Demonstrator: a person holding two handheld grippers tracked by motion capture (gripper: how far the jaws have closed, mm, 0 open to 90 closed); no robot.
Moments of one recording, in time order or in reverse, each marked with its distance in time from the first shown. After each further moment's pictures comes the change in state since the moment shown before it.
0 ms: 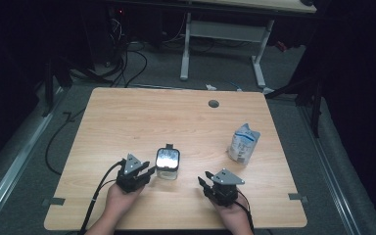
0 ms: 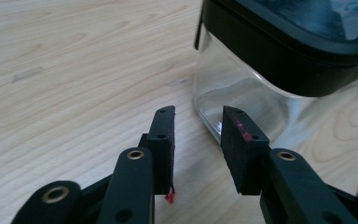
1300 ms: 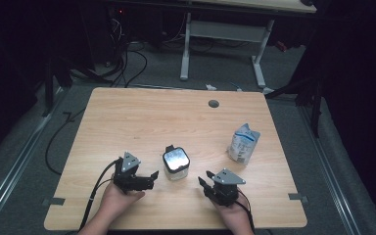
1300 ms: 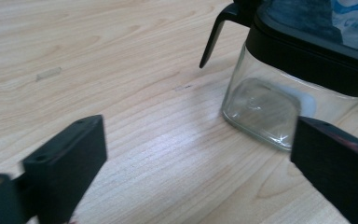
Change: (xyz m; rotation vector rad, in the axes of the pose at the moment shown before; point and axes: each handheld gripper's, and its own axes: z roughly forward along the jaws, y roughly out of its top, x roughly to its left) left arm 0.002 0.013 -0.015 0.029 0.002 -0.033; right arm -0.002 -0.001 0.000 -0.008 0.004 0.001
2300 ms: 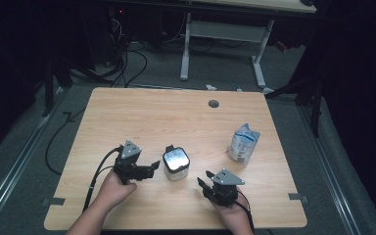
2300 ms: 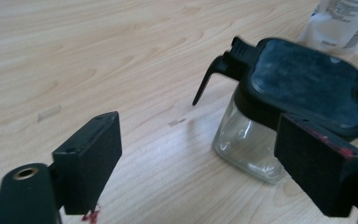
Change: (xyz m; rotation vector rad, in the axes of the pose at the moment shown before) left arm 0.005 0.041 -0.005 -0.011 -0.005 0.014; right arm 0.002 0.001 0.000 -0.001 0.003 -0.008
